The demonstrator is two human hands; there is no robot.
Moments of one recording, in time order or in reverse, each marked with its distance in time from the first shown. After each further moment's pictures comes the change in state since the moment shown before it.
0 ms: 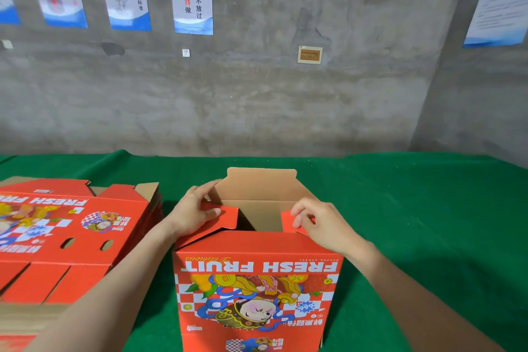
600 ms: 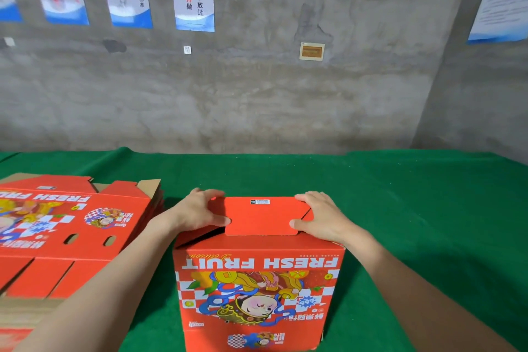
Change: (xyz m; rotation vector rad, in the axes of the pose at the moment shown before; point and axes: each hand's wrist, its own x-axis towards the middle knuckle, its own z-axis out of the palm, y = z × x) left_hand -0.002 0.017 -0.006 0.185 -0.221 -0.201; right_hand 0.018 0.006 0.003 -0.234 -0.173 0.287
